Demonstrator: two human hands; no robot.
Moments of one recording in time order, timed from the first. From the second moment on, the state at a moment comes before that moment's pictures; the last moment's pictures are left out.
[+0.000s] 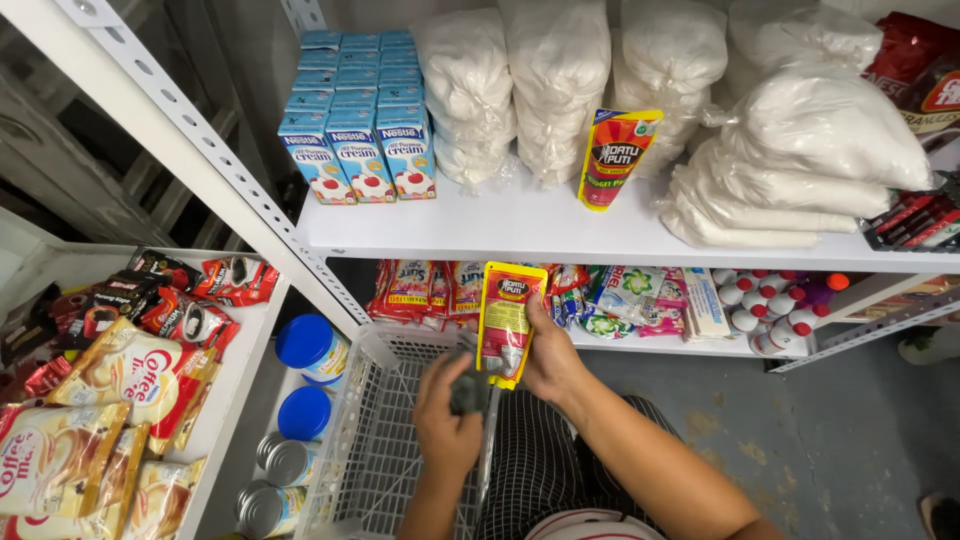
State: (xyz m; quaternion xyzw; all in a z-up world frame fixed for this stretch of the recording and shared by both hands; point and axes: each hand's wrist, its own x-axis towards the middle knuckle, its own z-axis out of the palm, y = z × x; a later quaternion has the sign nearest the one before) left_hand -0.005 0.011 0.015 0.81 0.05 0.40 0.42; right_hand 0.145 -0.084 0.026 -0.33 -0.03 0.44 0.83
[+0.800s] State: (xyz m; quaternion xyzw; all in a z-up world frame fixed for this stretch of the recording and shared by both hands) left_hand 0.068 -0.005 0.069 0.89 0.06 0.39 0.24; right_hand 0.148 -0.114 -0.038 -0.37 -0.33 0.46 0.74
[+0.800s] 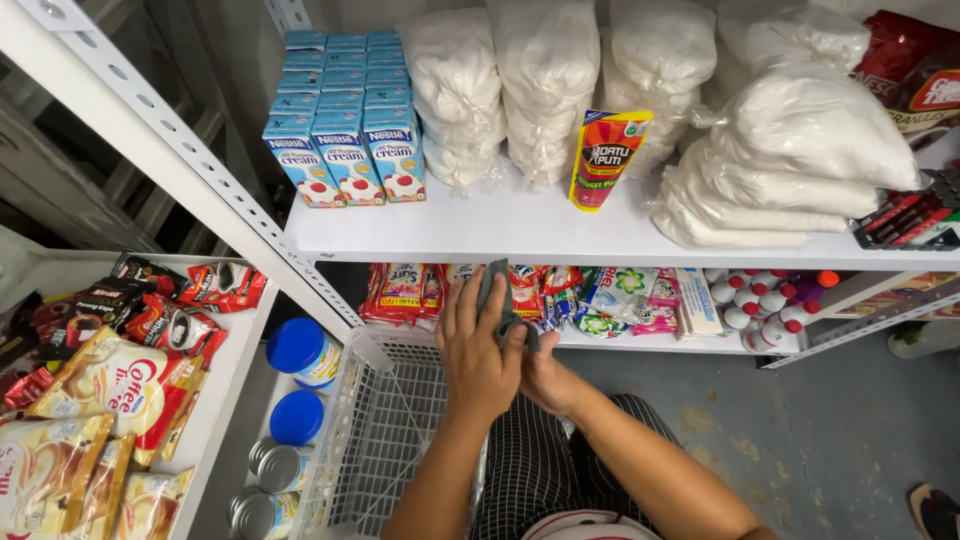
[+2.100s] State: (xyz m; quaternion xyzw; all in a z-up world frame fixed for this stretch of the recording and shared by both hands) left_hand 0.030 -0.005 -0.025 0.81 0.08 0.42 0.41; right_hand 0.159 -0.089 0.023 -0.18 0.02 0.39 0.90
